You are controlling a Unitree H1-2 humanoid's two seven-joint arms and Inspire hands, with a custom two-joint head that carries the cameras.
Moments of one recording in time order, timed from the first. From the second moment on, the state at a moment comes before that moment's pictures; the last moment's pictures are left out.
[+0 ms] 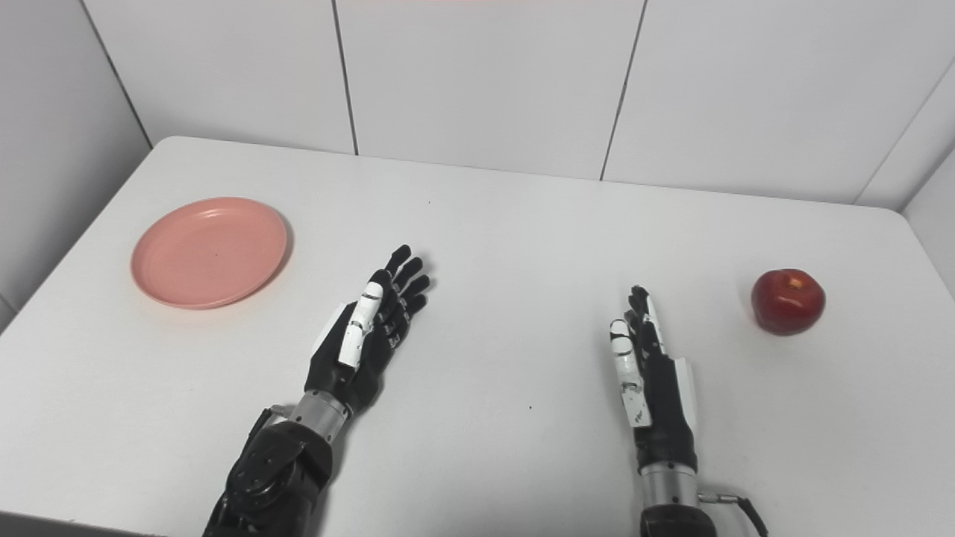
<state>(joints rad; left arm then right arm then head) -0.04 -0.08 -0.09 -0.03 -0.19 0.11 -0.16 0.05 -0.02 0.07 -0.13 -0.15 0.04 -0.05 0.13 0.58</state>
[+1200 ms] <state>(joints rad) -0.09 -0.16 -0.15 0.08 -0.12 0.03 -0.14 0.03 -0.07 0.04 -0.11 -0.02 0.00 0.00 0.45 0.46</state>
